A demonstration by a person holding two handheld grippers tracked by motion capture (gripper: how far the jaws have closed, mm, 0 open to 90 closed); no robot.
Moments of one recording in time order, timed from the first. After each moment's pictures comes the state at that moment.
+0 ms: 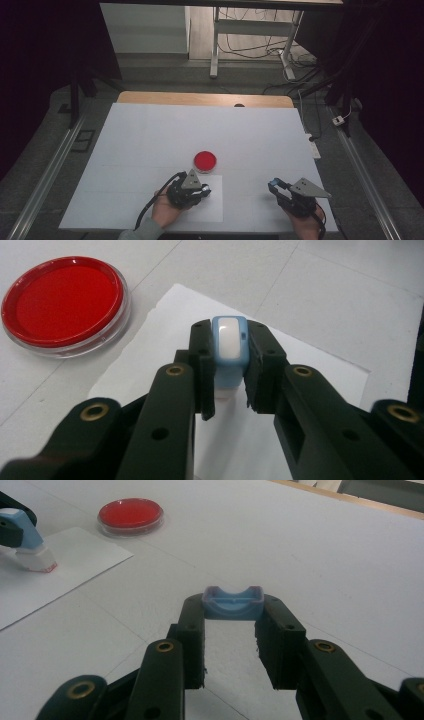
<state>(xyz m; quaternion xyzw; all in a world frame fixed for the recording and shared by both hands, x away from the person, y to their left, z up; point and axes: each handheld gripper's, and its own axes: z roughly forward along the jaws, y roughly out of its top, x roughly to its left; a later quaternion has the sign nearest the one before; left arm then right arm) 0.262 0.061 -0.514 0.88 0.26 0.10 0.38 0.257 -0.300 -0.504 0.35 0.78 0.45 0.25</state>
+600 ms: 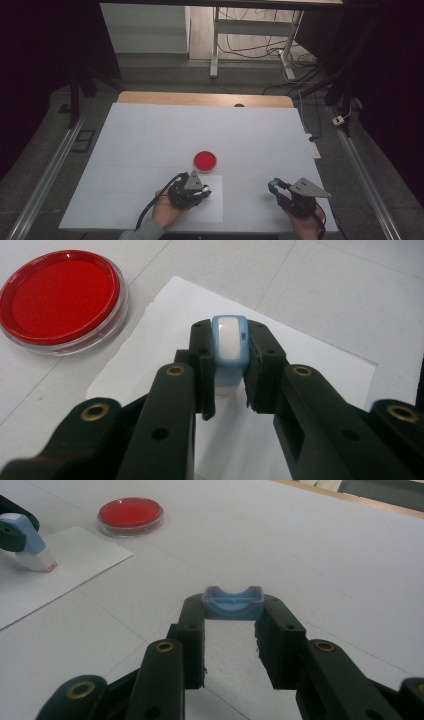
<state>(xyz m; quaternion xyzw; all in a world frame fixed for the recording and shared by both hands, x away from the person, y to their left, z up) 0.261 0.057 -0.515 0.89 0.26 0.10 0.37 0.257 -0.299 -0.504 0.35 0.78 0.45 0.25</state>
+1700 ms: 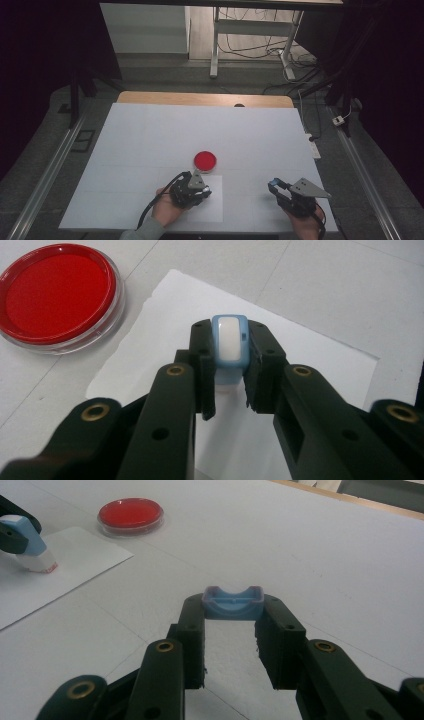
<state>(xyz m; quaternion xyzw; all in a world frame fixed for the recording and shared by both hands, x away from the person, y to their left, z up) 0.265 0.053 -0.510 0.90 0.25 0.09 0.34 0.257 -0.299 -0.504 0.35 0.78 0.45 0.25</state>
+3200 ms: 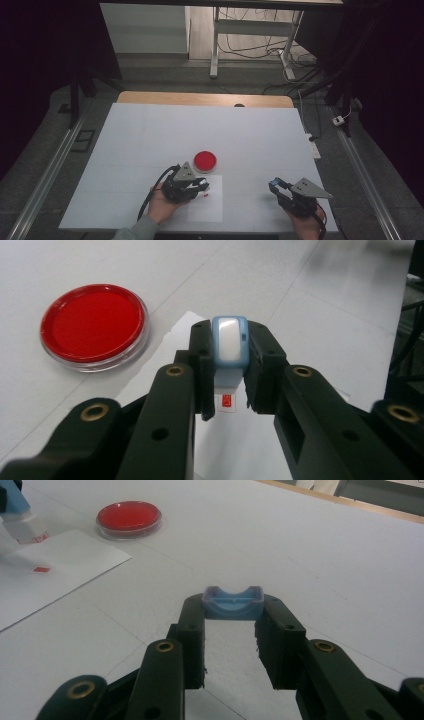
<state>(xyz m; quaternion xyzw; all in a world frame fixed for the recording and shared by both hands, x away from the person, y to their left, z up) 0.266 0.076 -0.492 0.85 0.29 0.09 0.42 0.256 -0.301 -0.503 0.35 0.78 0.45 0.26</state>
